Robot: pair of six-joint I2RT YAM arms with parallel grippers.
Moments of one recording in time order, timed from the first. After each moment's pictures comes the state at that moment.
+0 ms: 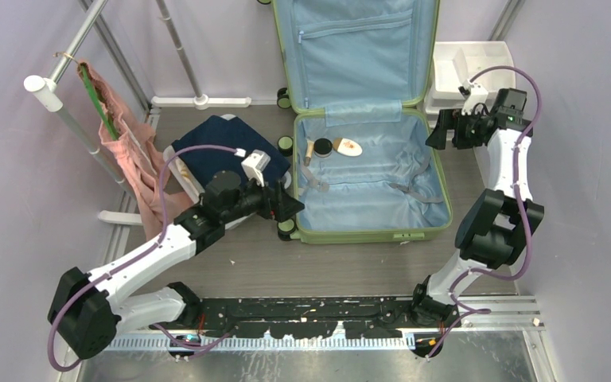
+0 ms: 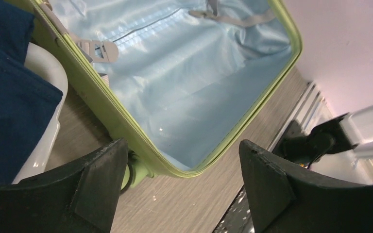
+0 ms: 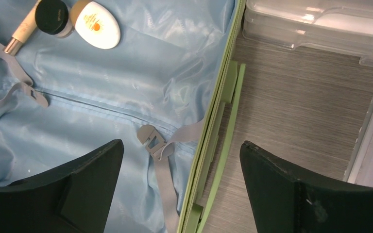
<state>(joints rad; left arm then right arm) -0.67 1.10 0.72 0.06 0.27 -0.45 -0.39 1.72 1.60 -0.76 -0.60 -0.36</state>
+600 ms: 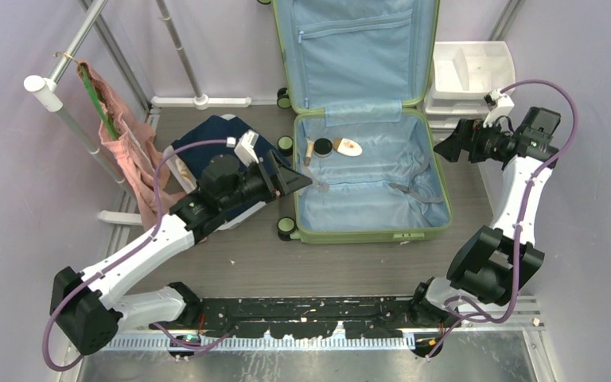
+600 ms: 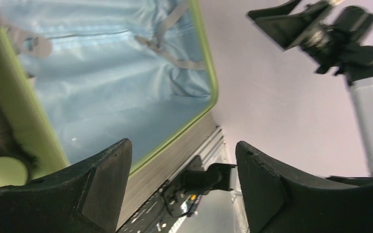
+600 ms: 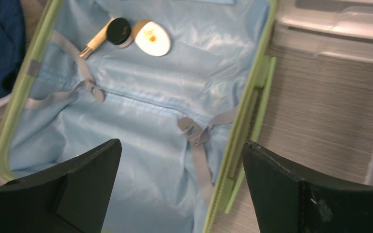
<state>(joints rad) -0.68 1.11 0.84 0.02 0.23 -0.98 -0.54 1.47 1.45 -0.77 -0.87 -0.36</state>
